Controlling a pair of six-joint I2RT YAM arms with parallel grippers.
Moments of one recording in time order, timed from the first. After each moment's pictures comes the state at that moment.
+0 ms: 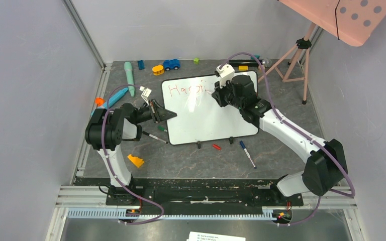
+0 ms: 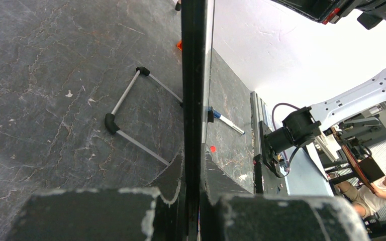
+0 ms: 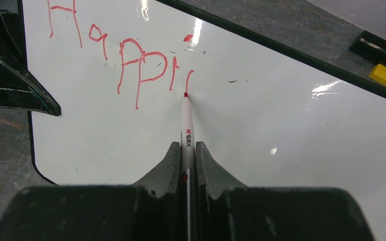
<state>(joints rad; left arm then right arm) -0.03 1.95 0.62 1.50 1.21 -0.90 0.57 1.44 1.15 -0.08 -0.03 -0.02</state>
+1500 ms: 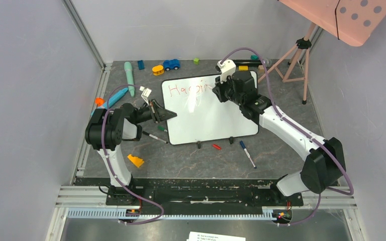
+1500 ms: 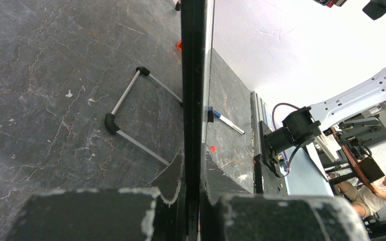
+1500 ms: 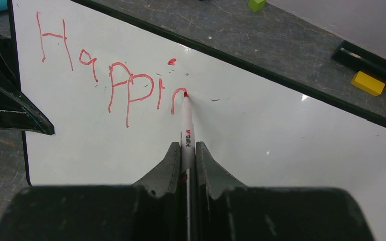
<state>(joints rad) -0.03 1.95 0.62 1.50 1.21 -0.90 0.55 1.46 1.20 -0.09 0.00 -0.02</state>
